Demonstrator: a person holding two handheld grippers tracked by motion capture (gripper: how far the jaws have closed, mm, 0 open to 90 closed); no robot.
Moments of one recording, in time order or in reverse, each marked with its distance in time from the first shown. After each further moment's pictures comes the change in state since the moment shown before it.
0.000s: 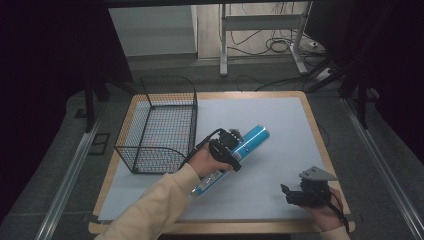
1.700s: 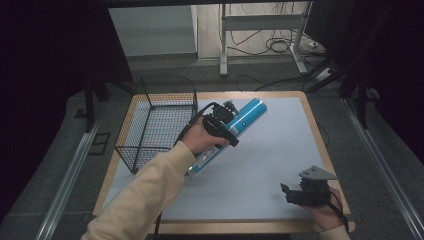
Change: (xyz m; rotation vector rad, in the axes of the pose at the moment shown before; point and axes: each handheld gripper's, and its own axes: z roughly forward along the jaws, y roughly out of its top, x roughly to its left) left arm 0.032 0.034 -0.056 -0.078 0.034 -0.027; right arm -0.001 0.001 0.001 0.000 0.001 0.003
